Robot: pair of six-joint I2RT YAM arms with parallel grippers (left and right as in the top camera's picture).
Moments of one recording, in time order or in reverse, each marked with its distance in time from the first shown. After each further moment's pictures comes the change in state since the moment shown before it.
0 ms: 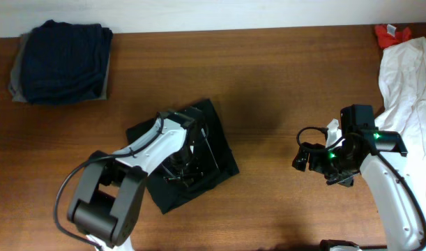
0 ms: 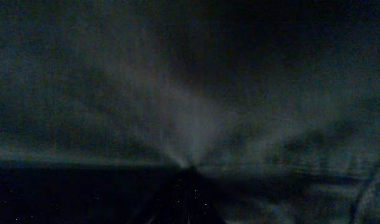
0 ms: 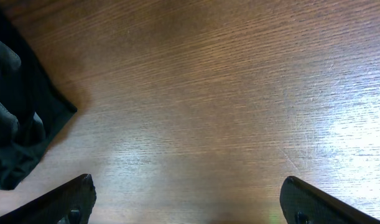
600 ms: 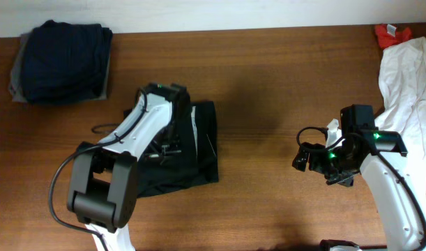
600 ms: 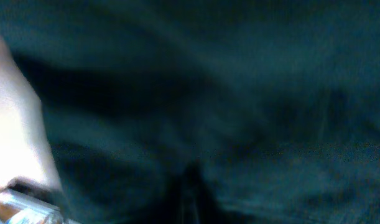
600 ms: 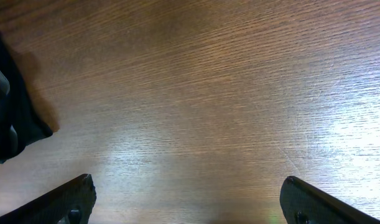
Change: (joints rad) left arm 0.126 0.080 0.253 -0.235 -0.347 -0.056; right arm 0.000 0.000 0.000 0.000 0.000 0.000
